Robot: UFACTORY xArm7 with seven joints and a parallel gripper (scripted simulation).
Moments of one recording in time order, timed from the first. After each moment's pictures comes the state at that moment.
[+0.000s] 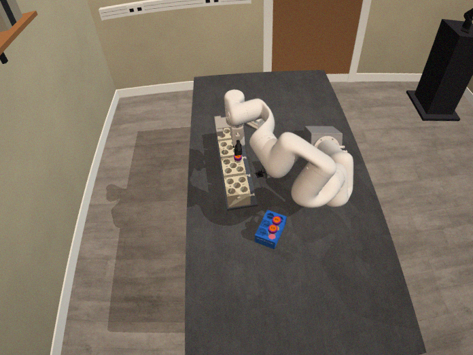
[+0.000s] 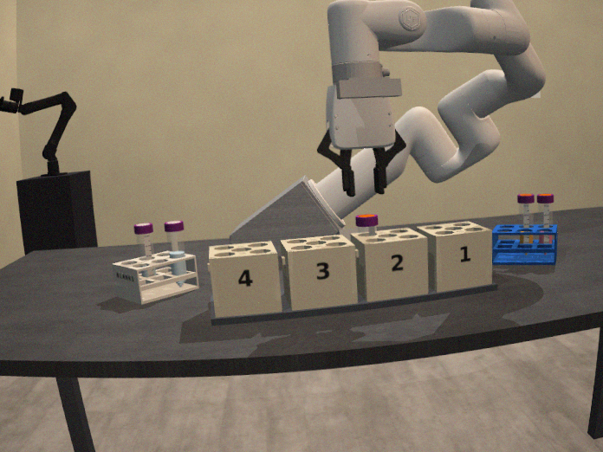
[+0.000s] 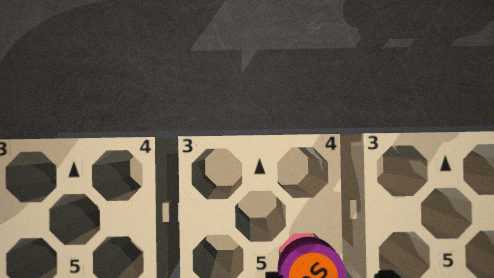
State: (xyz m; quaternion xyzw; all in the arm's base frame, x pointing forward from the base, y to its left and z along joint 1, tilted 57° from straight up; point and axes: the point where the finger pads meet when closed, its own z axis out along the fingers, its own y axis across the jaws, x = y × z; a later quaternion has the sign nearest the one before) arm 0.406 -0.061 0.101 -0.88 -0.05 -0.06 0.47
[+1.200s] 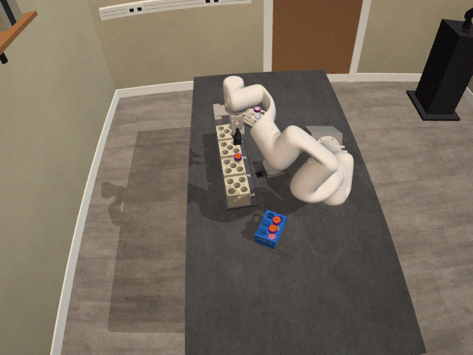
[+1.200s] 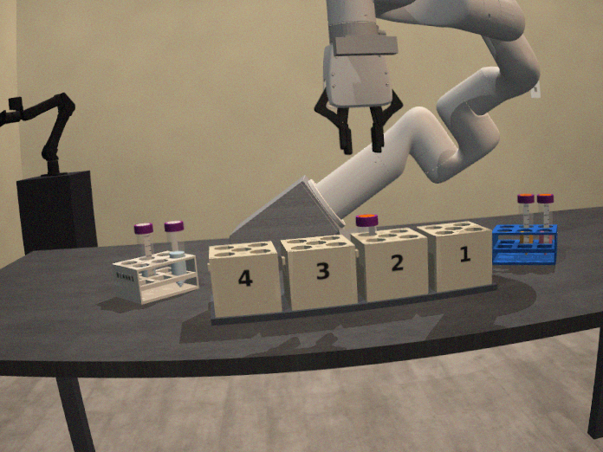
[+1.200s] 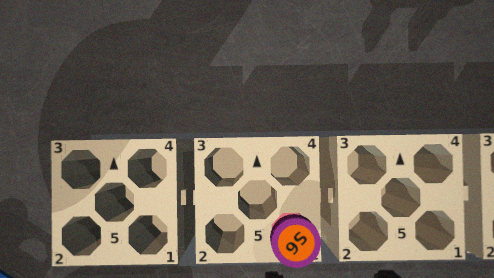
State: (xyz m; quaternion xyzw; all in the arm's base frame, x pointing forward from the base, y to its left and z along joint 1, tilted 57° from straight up) arm 0.403 -0.114 0.136 -0.88 -0.05 -0.06 0.47
